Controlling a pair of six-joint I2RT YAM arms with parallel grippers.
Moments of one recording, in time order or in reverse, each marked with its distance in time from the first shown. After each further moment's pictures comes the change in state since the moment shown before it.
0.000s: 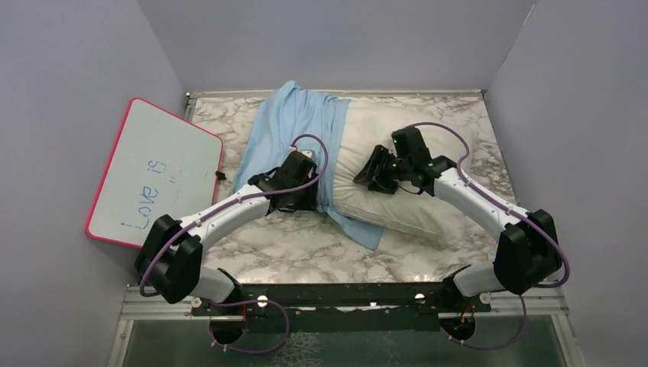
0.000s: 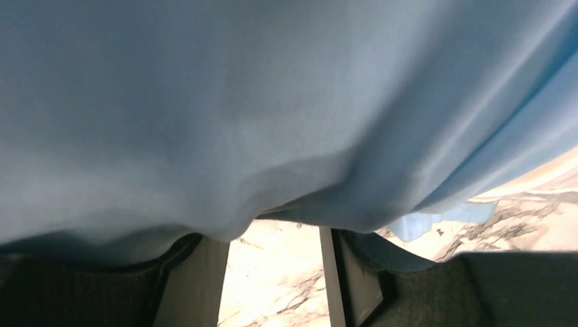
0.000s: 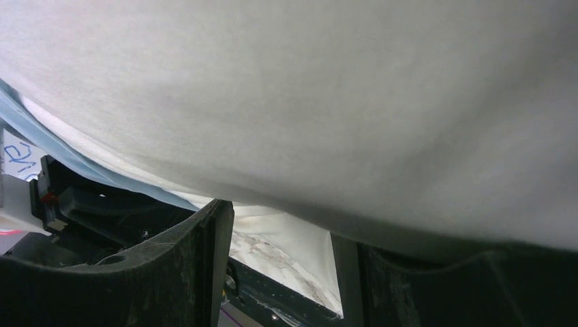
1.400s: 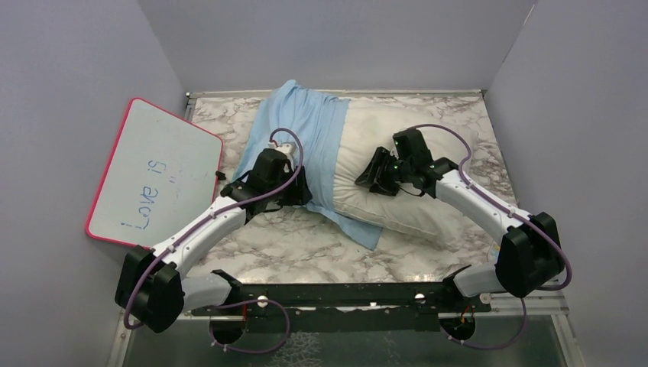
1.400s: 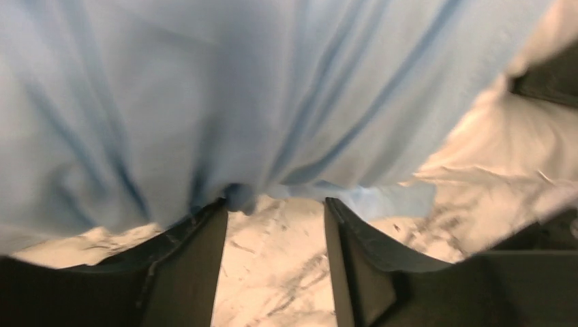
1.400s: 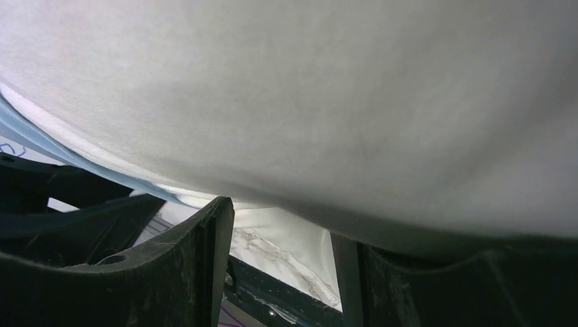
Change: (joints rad) left arm 0.129 -0.210 -0.106 0.114 0.093 0.010; right arm -0.002 -0.021 -0.018 -0.010 0.002 -0.002
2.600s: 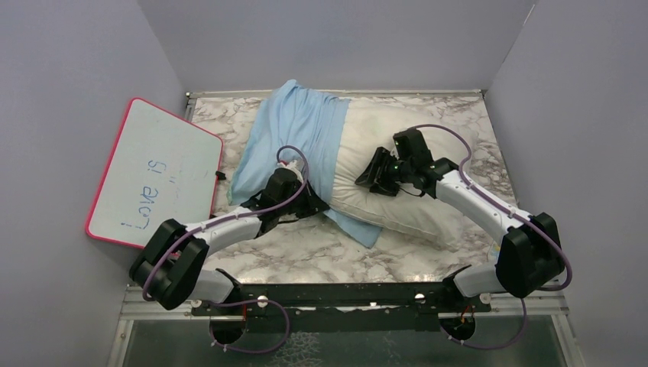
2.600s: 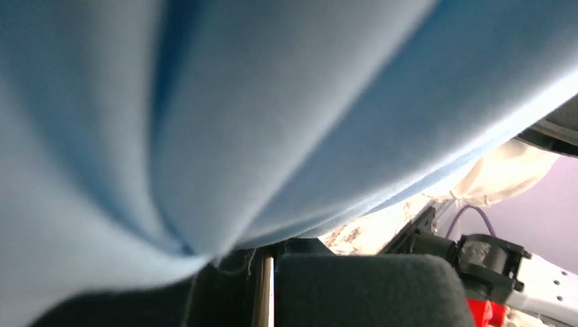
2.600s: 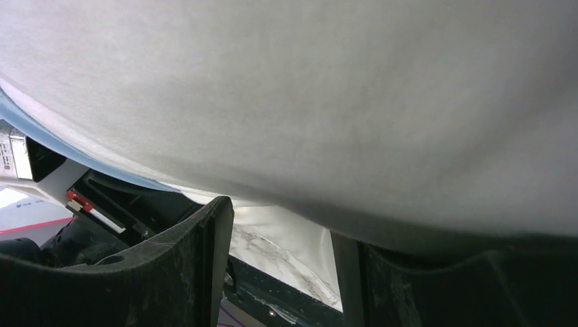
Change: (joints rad) left arm -0.063 0.166 -0.257 0.584 0.236 -0.402; right arm -0.001 -0.003 -0.004 0.003 -0.001 0.001
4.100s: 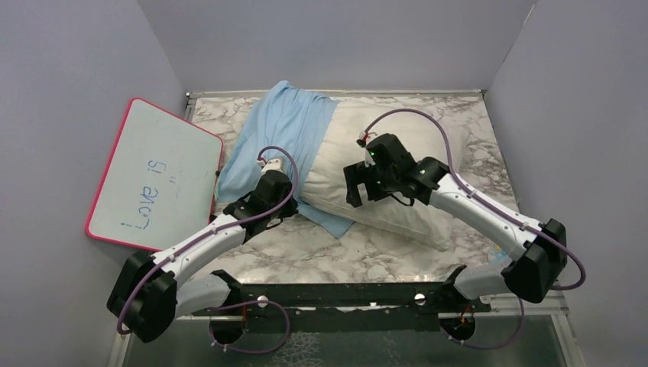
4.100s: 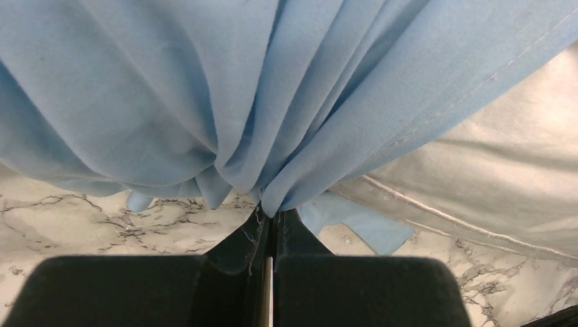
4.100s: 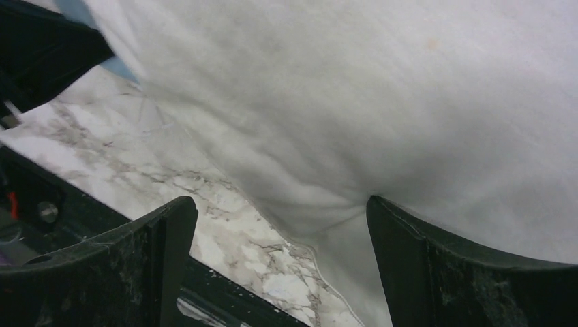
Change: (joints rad) left arm -0.003 -0.238 0.044 -0.426 -0.447 0.244; right arm 0.256 -0.062 0.184 -0.267 0.203 -0.522
